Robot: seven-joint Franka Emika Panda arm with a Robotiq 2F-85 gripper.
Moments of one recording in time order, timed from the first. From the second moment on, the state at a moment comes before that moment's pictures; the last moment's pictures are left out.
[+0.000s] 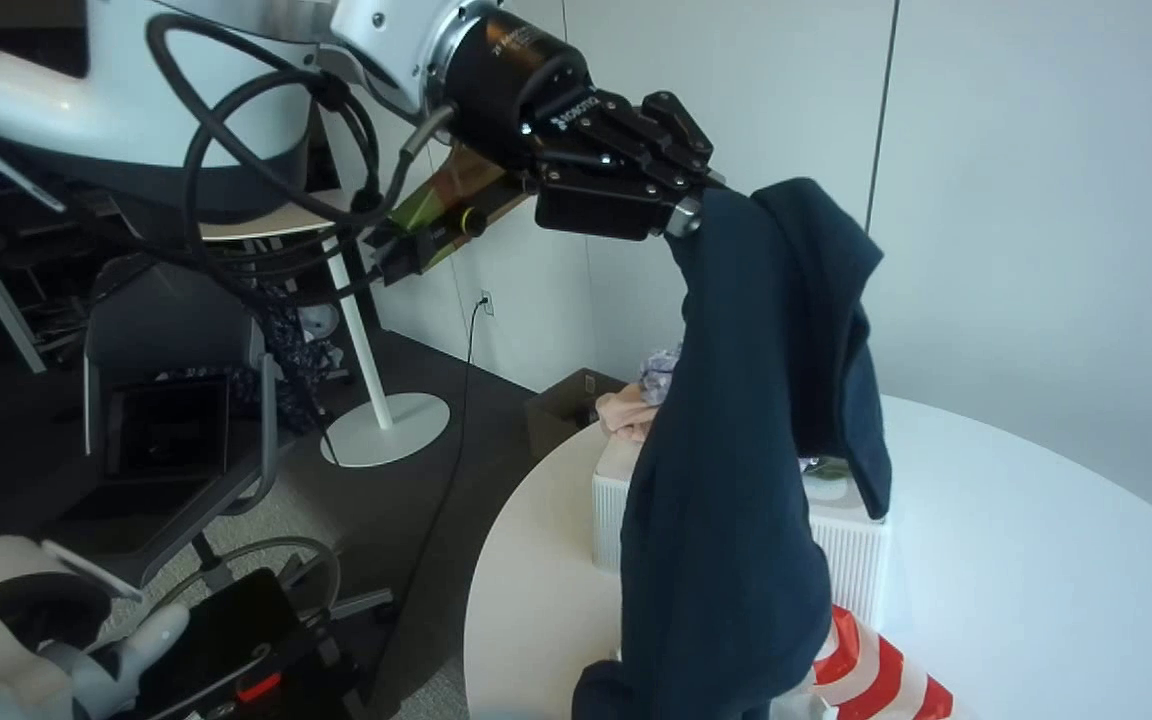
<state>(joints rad) -0.06 -0.58 -0.06 -2.51 -1.25 2.13 1.99</state>
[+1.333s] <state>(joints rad) -0.07 -0.17 -0.12 -2.49 -1.13 2.59 2.08</state>
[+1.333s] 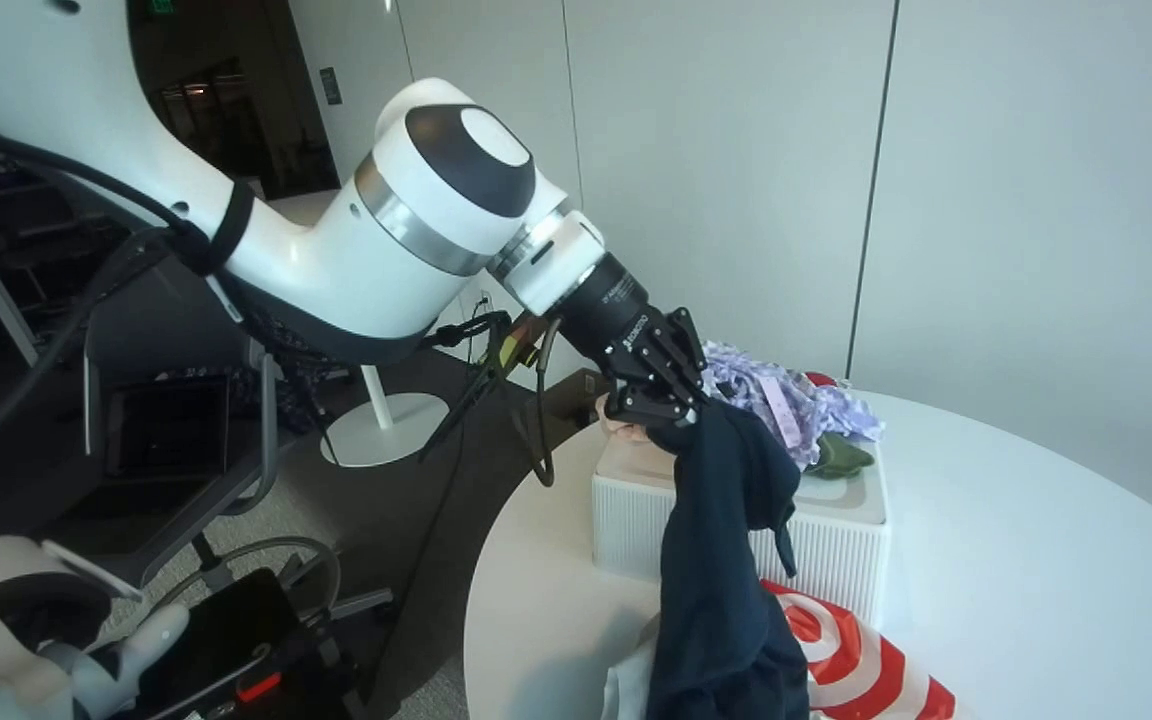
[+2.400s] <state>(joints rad) -0.20 -0.02 -0.16 -2.60 -0.91 2.61 1.87</state>
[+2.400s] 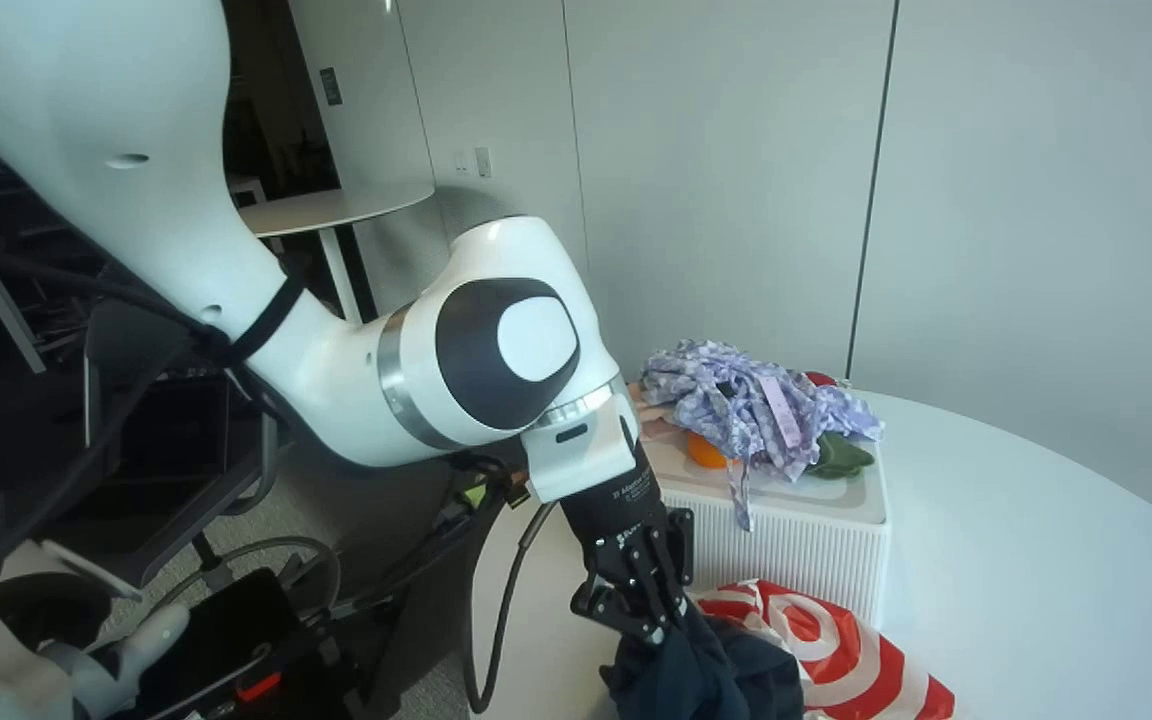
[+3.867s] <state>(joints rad) -0.26 0.50 -0.20 -2.35 -0.64 2.98 1.52</state>
